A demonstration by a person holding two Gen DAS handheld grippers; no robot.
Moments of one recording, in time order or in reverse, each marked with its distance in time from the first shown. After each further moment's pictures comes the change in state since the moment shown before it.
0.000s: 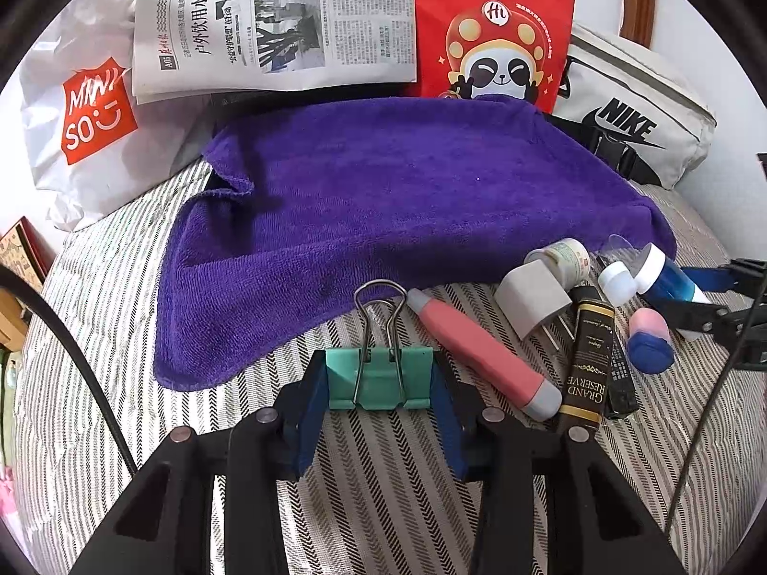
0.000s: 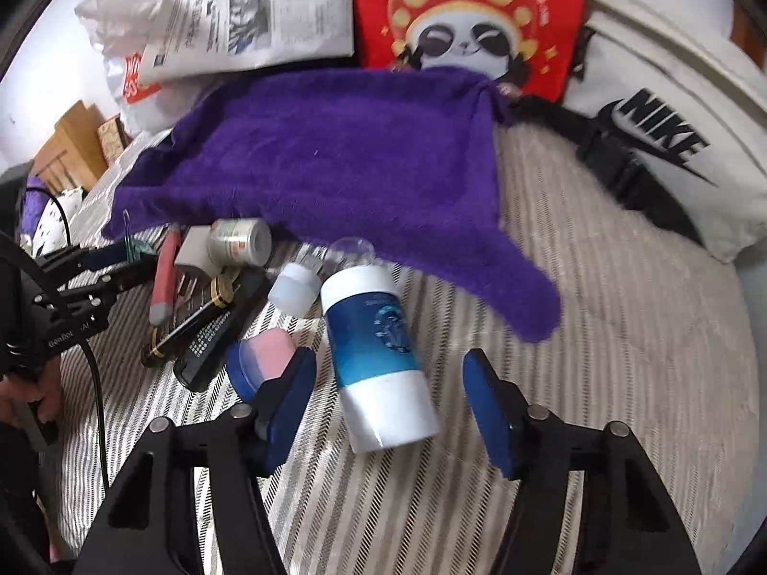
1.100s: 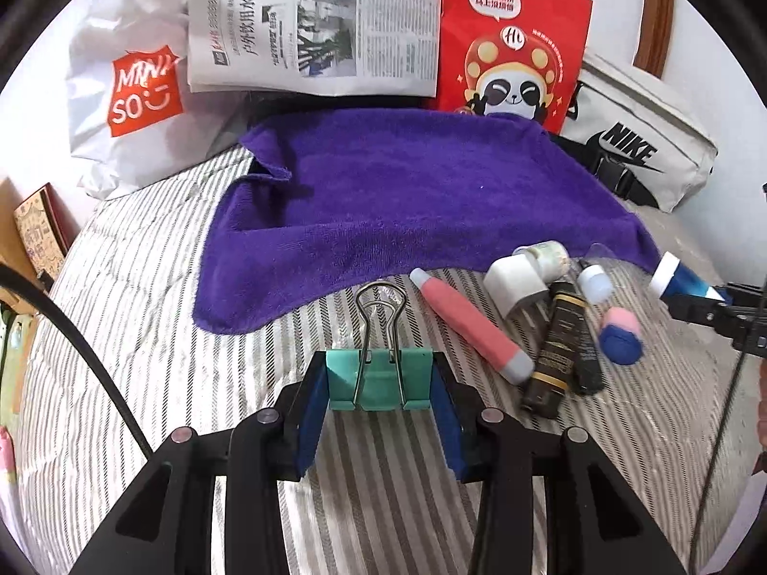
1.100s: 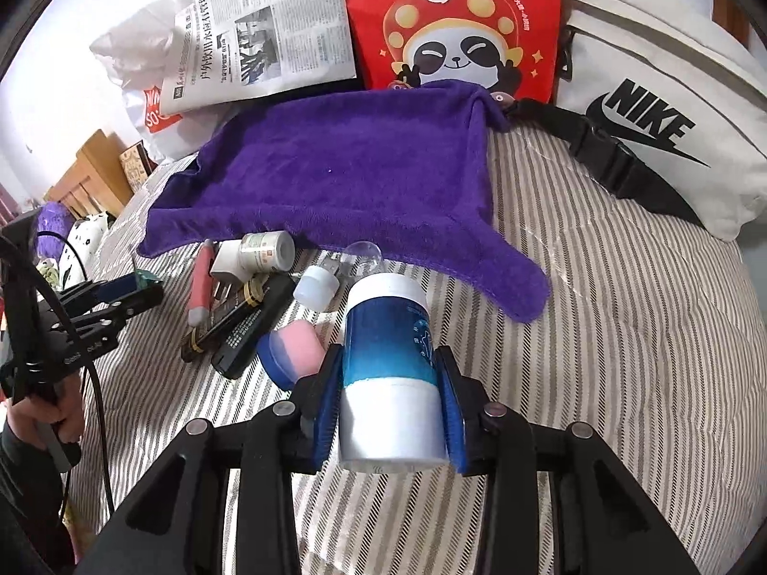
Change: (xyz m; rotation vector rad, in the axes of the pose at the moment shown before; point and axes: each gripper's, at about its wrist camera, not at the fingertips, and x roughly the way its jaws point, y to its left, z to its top) left arm -0.038 0.002 -0.016 -0.091 -0.013 0.017; right arm -0.037 -0.012 -0.002 0.063 -0.041 0.086
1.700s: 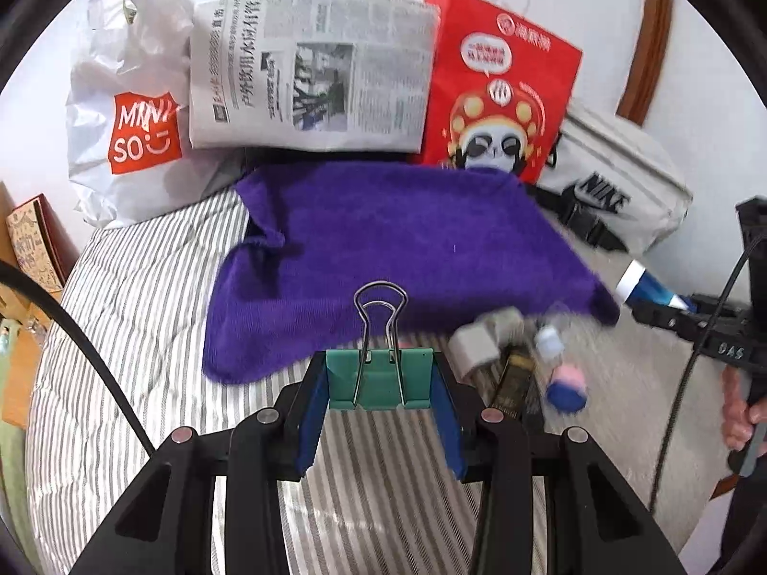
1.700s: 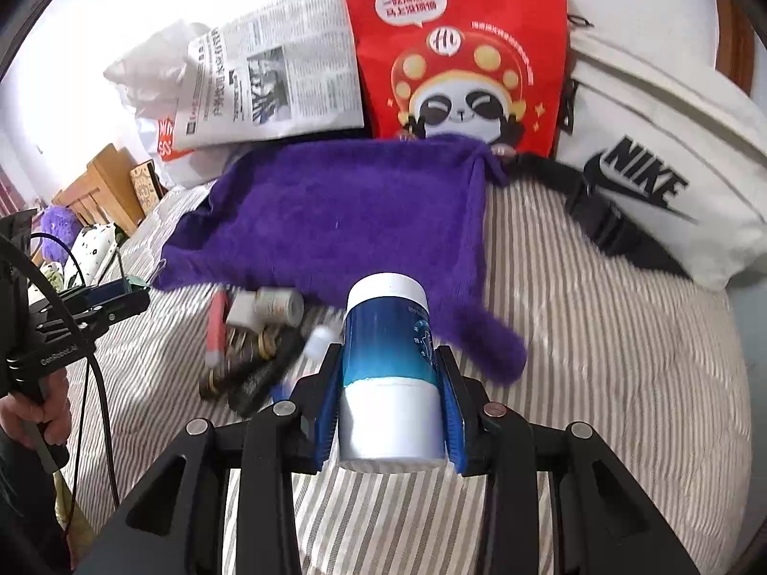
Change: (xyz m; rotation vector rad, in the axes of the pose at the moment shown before) left arm -0.028 0.008 0.037 -0.040 -0.062 -0.092; right arm -0.023 0.000 0.035 -0.037 -0.074 0.005
